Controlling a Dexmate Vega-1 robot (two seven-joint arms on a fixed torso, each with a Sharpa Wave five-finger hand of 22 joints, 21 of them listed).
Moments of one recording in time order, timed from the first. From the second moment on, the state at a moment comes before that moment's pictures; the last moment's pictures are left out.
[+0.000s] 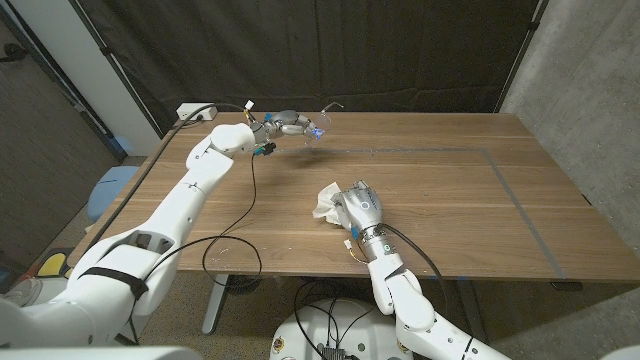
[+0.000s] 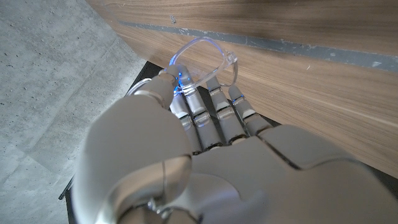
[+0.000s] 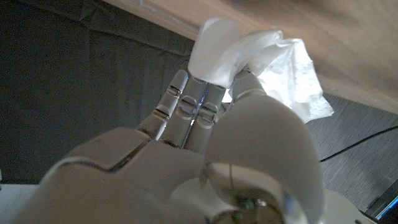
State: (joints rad) left arm 0.53 0.36 0.27 -1.24 0.20 -0.09 -0.51; left_hand 1.04 0.13 0.53 -0.10 0.17 0.87 -0.05 0.64 0.27 0.84 -0.12 0.67 0.41 0.61 -0.06 0.21 0.43 0.17 0.05 0.54 0.20; right arm -1.11 -0.42 -0.83 -1.73 -1.17 -0.52 -0.63; right_hand 1.23 0.15 0.16 -0.14 0.24 1.08 -0.16 0.31 0.18 1.15 -0.14 0.52 0.37 0.98 -0.15 0.63 0.63 0.33 -0.04 0.77 0.25
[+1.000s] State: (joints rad) left arm 0.53 0.38 0.32 -1.33 0.23 -0.06 -0.57; left_hand 1.04 0.13 0.54 -0.11 0.17 0.87 -0.05 0.63 0.27 0.84 -0.11 0.68 0.40 0.61 -0.06 0.21 0.43 0.17 0.05 0.55 0.20; right arm -1.02 -0.32 -0.84 -1.60 -1.07 -0.51 -1.08; right_hand 1.23 0.14 0.16 -0.14 0.23 1.09 -0.16 0.30 0.18 1.16 -0.15 0.51 0.40 0.99 -0.15 0.65 0.67 0.32 -0.04 0.81 0.27
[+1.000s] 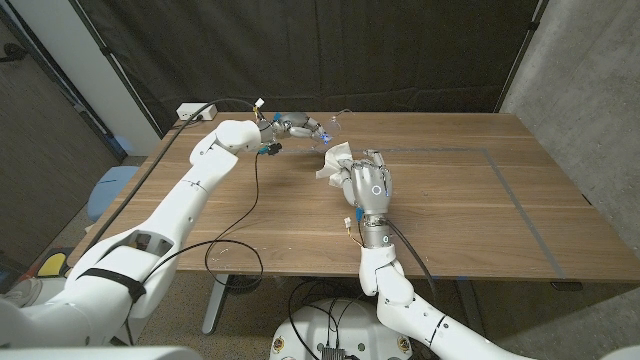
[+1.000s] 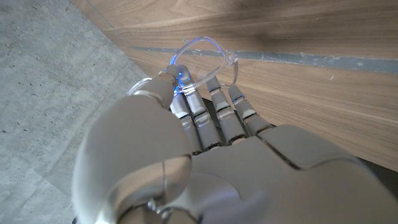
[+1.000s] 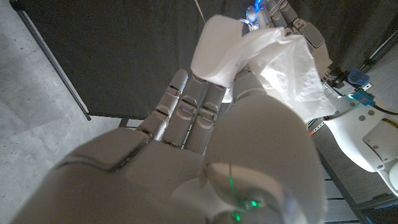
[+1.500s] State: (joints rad) left arm 0.53 0.40 0.35 -1.36 0.24 -0.07 -0.63; left_hand 1.04 0.13 0.54 -0.11 0.17 0.87 -0.05 0.64 0.27 0.84 -0.11 0.69 0.40 0.61 -0.06 0.21 0.44 0.16 0.04 0.55 0.20; right arm -1.06 -0.17 -0.69 -1.51 -1.18 -0.40 -1.11; right_hand 1.24 0.13 0.16 -0.14 0.23 1.10 -0.16 0.30 0.18 1.18 -0.15 0.51 0.41 1.00 -0.15 0.66 0.69 0.32 -0.04 0.83 0.27
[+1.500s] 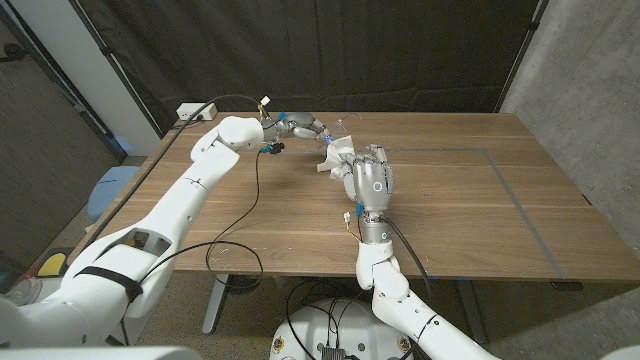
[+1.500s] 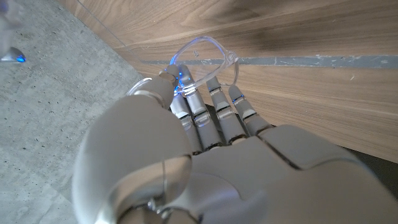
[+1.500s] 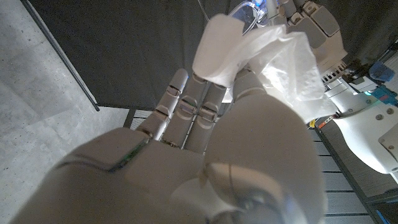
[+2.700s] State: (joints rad) left arm 0.43 0.41 0.46 -1.35 0.27 -0.13 -0.78; left_hand 1.04 0.13 0.54 -0.11 0.17 0.86 -0.04 0.64 0.29 0.82 -0.10 0.70 0.41 0.61 -0.06 0.21 0.45 0.15 0.04 0.56 0.20; right arm -0.99 -0.03 -0.59 -1.39 -1.31 -0.33 -1.12; right_hand 1.24 0.13 0.16 -0.14 0.23 1.11 -0.15 0.29 0.18 1.20 -0.15 0.50 0.42 1.00 -0.15 0.67 0.73 0.31 -0.04 0.87 0.28
